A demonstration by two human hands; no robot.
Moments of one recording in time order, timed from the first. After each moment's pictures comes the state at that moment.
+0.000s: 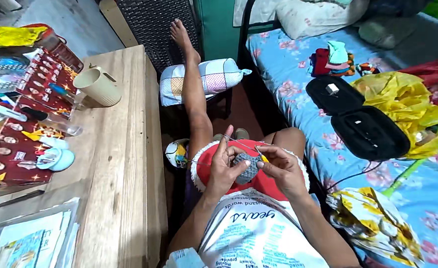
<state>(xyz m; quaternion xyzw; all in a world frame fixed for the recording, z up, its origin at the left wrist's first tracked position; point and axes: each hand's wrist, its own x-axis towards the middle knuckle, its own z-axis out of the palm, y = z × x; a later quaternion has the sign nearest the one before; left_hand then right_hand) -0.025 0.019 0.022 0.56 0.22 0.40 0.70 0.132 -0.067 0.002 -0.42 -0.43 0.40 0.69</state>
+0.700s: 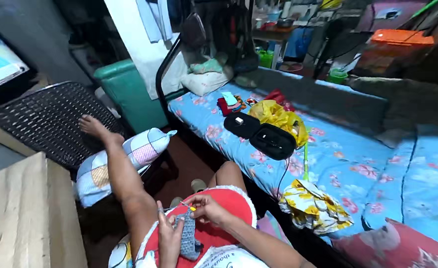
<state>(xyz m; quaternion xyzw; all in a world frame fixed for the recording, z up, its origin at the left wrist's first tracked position) 0.001 0.047 -0.057 0.68 0.36 0.34 0.54 0.156 -0.030 -0.059 -0.47 -0.32 0.55 0.62</state>
